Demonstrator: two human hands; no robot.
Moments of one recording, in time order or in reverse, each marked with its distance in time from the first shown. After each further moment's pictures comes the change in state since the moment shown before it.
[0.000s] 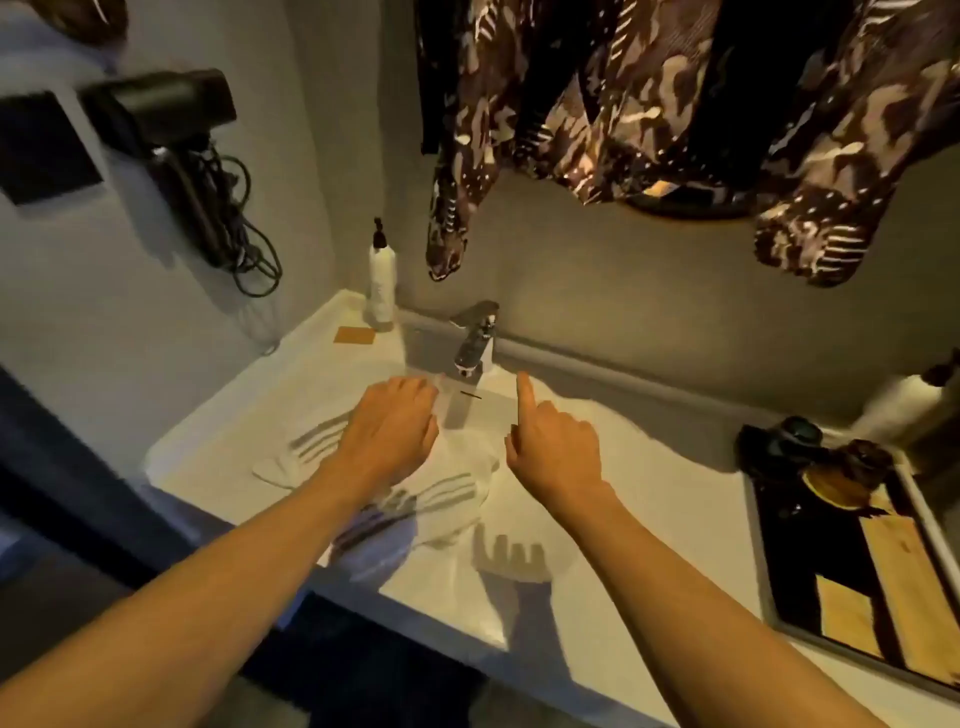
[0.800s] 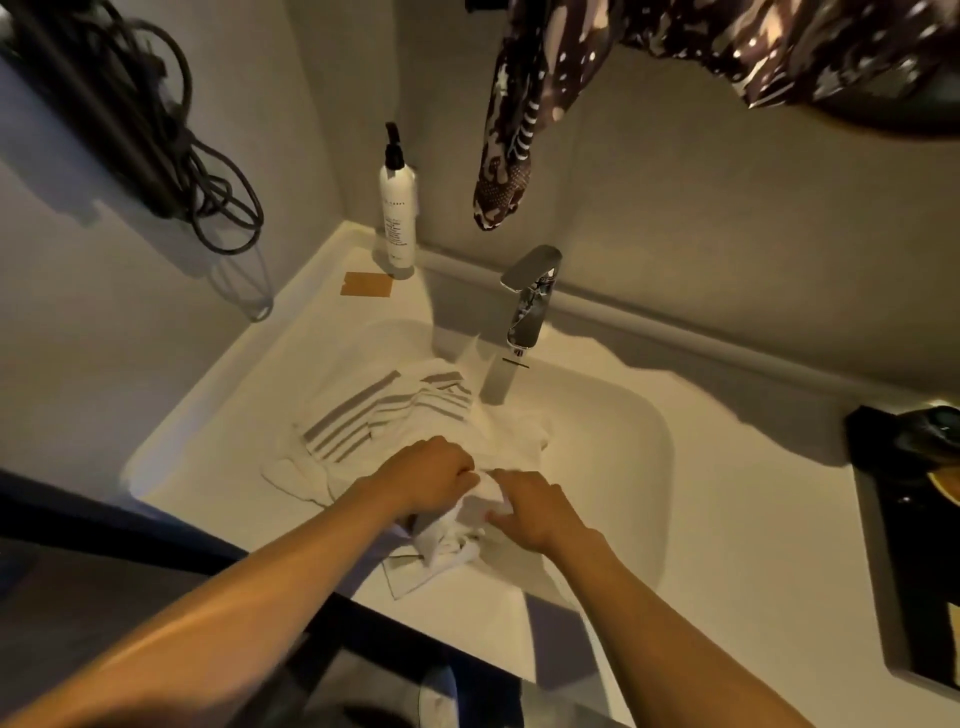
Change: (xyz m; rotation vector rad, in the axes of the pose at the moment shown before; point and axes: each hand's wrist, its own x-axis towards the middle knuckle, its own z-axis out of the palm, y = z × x) left_hand 0.030 -0.067 0.133 -0.460 -0.754 -0.024; right_hand 0.048 -0.045 0.178 0.297 -0.705 0.014
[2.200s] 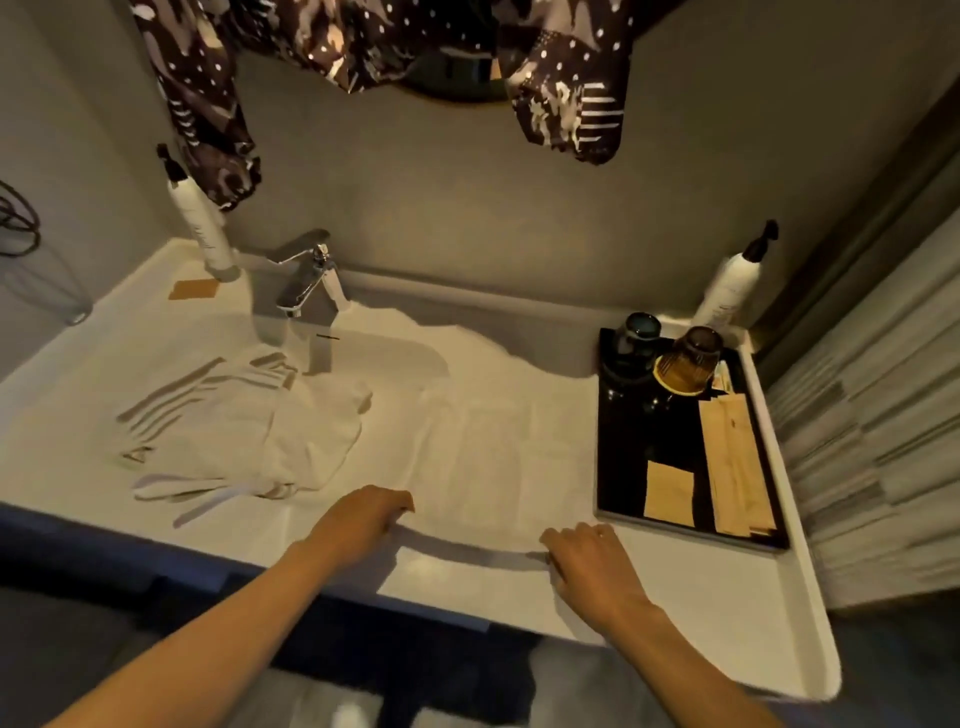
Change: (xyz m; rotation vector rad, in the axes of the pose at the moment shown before) left_hand -0.023 0.223 0.165 0.032 0.069 0.115; right_hand -0.297 0.311 0.029 -0.358 0.315 0.033
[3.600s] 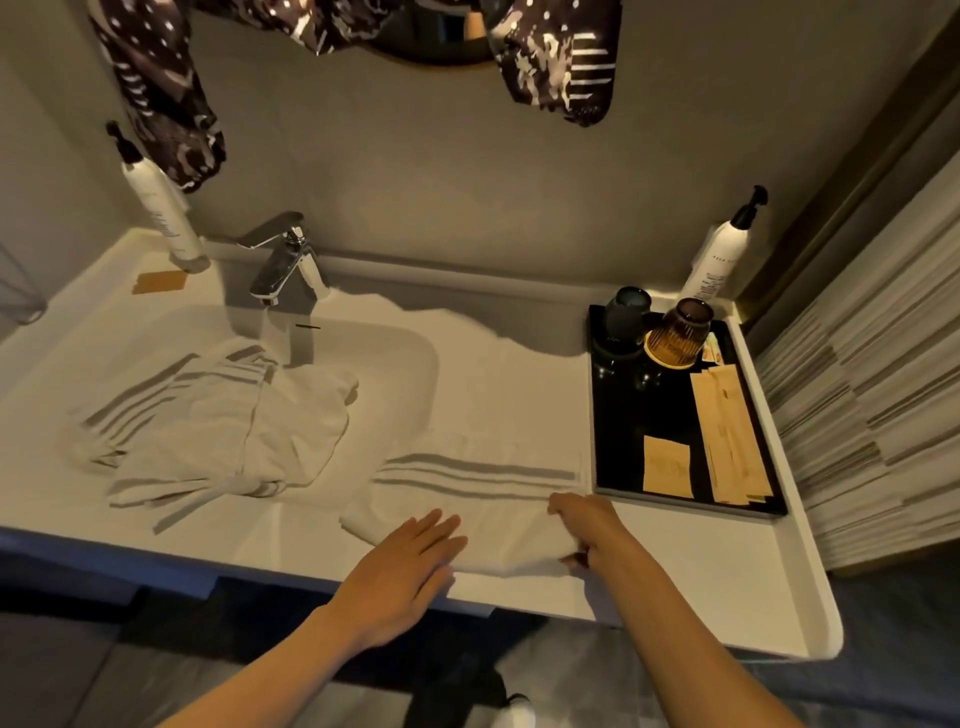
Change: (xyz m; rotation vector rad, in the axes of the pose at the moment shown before) left_hand -0.032 0.032 0.072 0.075 0.049 0.269; right_hand 0.037 -0.013 -0.023 1.537 -0.186 1.127
